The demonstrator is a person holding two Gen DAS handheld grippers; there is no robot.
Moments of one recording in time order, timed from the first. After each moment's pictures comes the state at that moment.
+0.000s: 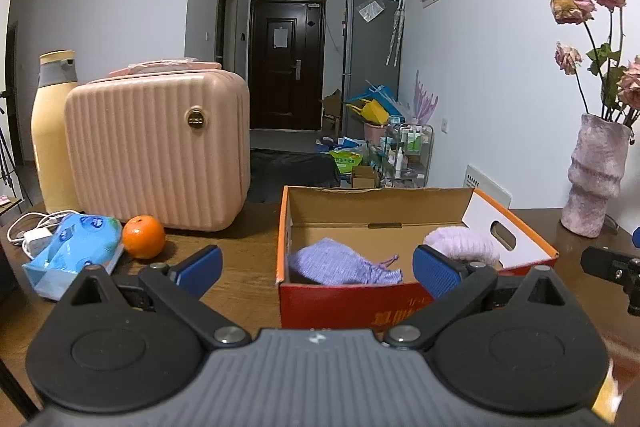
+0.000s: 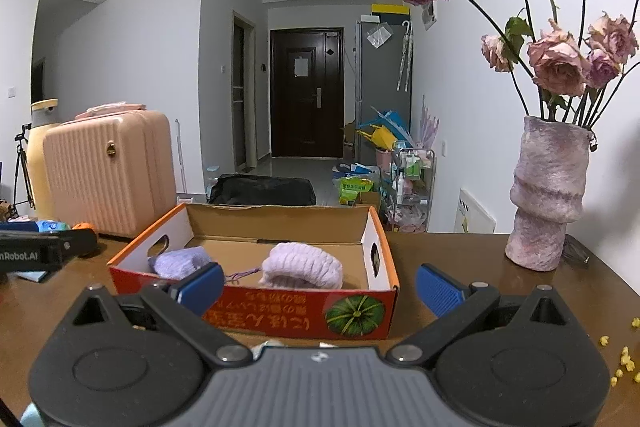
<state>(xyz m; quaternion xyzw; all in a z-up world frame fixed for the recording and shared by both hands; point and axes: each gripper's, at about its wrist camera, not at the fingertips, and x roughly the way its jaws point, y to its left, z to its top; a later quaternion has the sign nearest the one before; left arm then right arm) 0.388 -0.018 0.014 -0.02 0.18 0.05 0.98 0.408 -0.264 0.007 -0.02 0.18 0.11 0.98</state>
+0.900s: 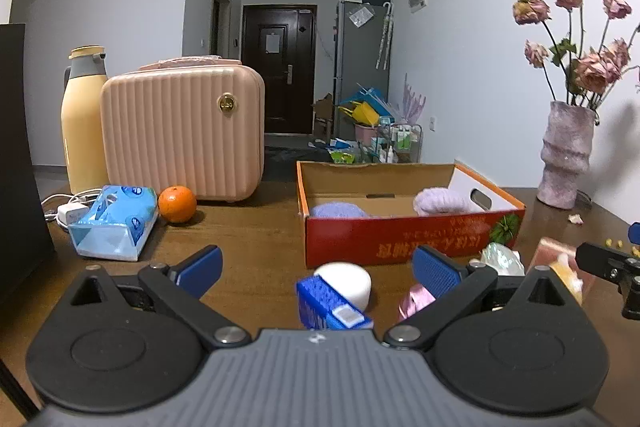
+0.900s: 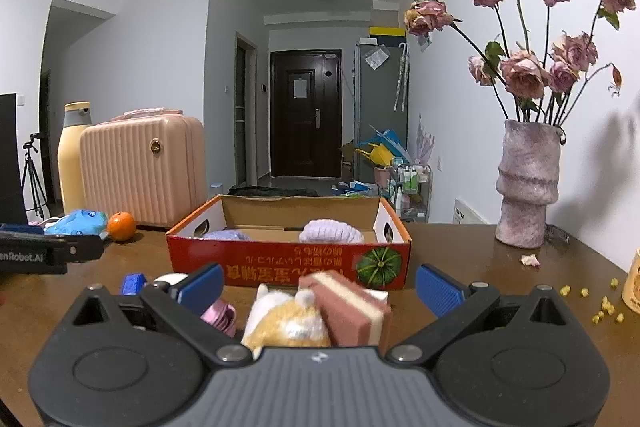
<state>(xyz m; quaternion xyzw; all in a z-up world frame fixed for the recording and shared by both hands) 0.284 -0.002 -0.002 -0.02 0.18 0.03 0.98 0.290 -0.243 -0.014 -0.01 0.14 0.10 0.98</state>
